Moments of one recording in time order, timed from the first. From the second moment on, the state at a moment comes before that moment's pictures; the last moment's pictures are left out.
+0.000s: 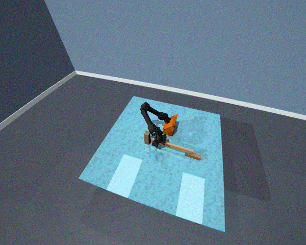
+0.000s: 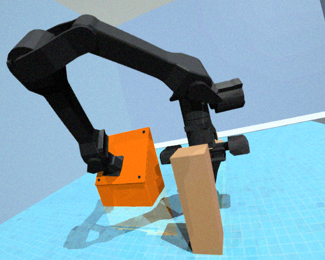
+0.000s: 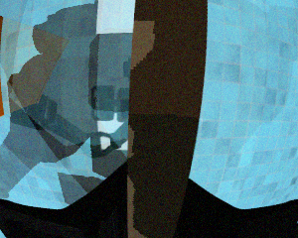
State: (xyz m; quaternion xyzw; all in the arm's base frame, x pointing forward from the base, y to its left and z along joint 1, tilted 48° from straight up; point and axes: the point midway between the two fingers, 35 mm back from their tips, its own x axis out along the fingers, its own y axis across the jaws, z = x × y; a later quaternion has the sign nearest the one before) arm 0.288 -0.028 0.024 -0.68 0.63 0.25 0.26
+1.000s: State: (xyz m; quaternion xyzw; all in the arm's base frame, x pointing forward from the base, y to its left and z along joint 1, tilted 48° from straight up) arm 0.288 -0.034 0.031 -0.68 0.63 0.25 0.26
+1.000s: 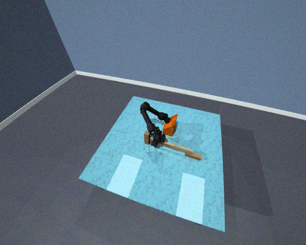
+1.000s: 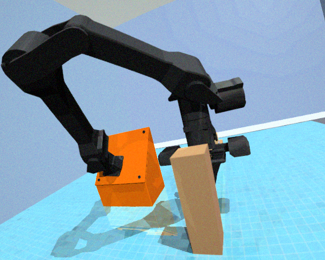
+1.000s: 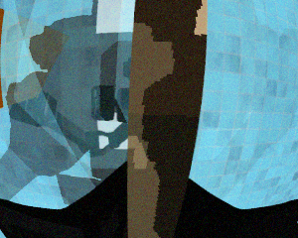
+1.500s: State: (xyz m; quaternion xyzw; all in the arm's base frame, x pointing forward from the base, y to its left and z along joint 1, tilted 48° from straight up) arm 0.288 -0.038 0.034 -0.68 0.63 0.25 0.26
